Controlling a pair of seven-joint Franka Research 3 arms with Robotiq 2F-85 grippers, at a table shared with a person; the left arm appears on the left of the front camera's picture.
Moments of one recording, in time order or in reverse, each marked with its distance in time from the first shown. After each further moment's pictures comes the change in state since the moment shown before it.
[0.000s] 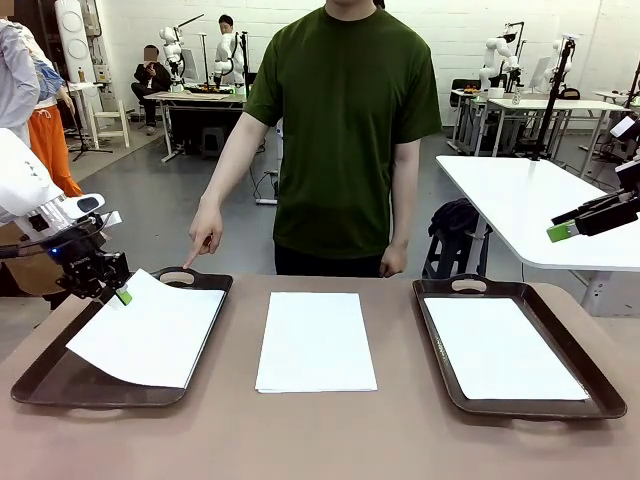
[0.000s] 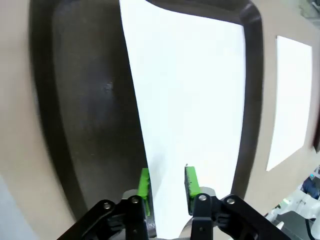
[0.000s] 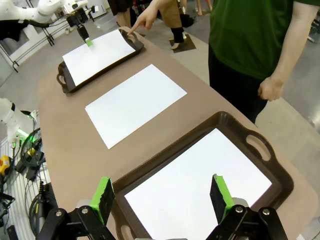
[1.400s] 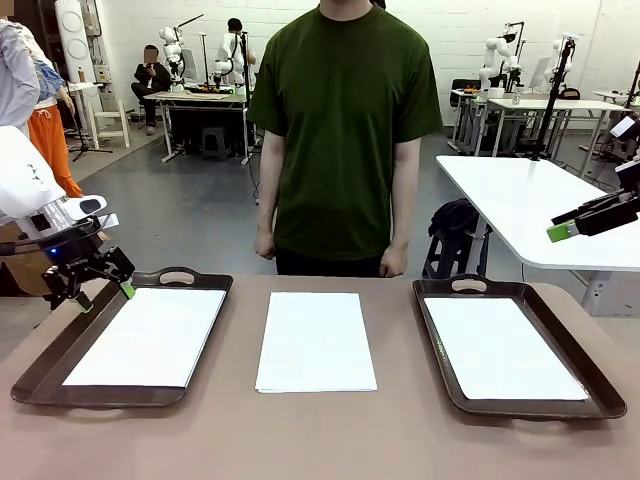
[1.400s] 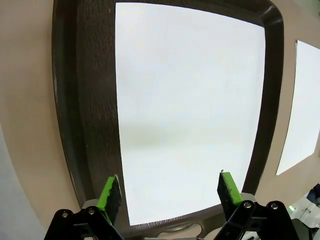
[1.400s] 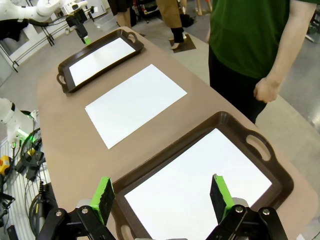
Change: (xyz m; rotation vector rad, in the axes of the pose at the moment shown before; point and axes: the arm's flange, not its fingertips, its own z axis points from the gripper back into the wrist) left arm -0.004 -0.002 0.001 0.066 0.009 0.042; right arm 0.000 0.000 0.000 0.000 0.000 0.000
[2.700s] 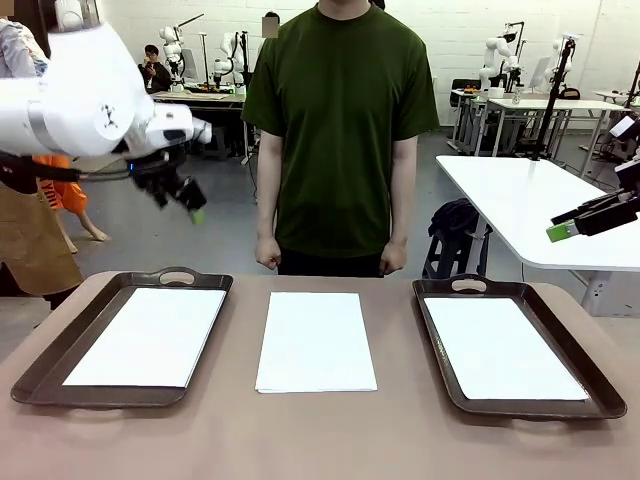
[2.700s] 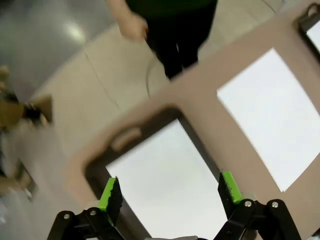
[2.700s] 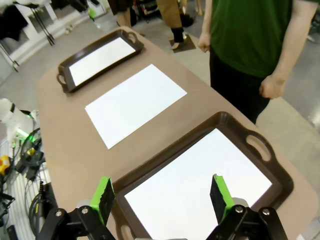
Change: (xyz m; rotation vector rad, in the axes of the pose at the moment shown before) left arm 0.003 -0.226 0.114 0.309 -0.412 -0.684; right arm 0.000 0.000 0.000 0.000 0.001 0.001
